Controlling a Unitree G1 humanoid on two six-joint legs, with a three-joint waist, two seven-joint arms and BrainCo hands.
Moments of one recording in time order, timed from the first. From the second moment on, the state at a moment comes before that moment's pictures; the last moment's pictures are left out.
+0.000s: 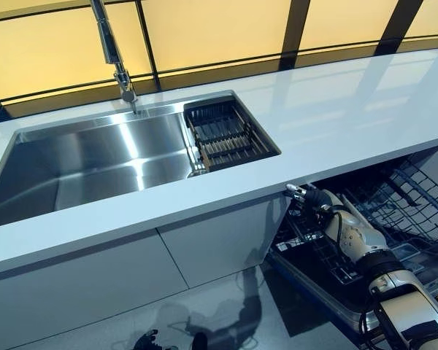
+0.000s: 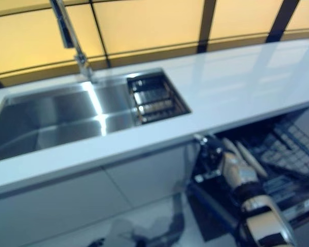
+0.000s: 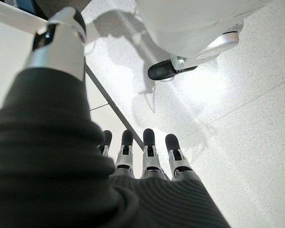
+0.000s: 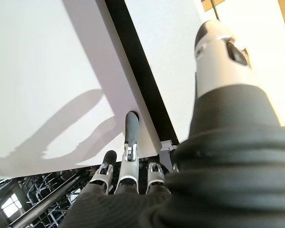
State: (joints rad) left arm -0.12 0.29 -0.41 1.12 -0.19 -0.05 0.08; right arm -0.73 -0.56 0.25 0.69 0.90 0.26 -0.01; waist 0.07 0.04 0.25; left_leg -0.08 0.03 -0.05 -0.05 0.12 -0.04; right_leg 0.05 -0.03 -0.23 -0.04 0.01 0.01
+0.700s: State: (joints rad) left arm -0.03 0.34 -0.25 1.12 -0.19 -0.10 0.09; right arm -0.15 -0.77 -0.13 0.04 0.32 0.10 -0.05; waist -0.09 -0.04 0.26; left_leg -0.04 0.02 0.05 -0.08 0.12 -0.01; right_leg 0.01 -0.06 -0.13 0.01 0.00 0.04
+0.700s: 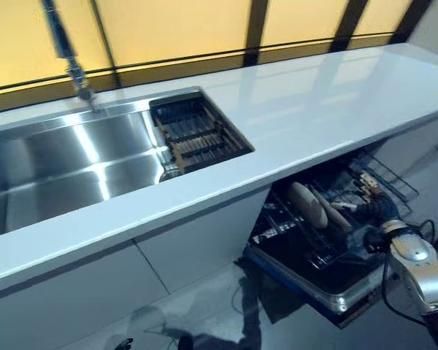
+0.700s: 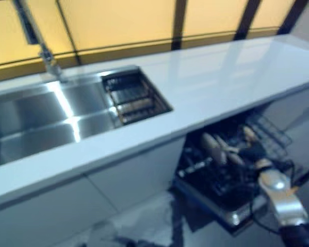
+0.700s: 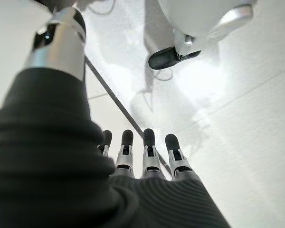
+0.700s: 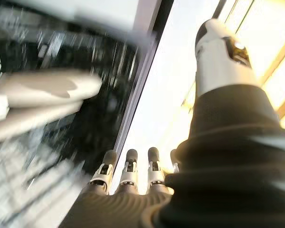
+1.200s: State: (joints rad) left arm -0.01 0.32 -0.24 1.12 -0.19 -0.14 0.09; right arm 0.05 -0.75 -0.40 -0.06 0.39 -0.02 -0.20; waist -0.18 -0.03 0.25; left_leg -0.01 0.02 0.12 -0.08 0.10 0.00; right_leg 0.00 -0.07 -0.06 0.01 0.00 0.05
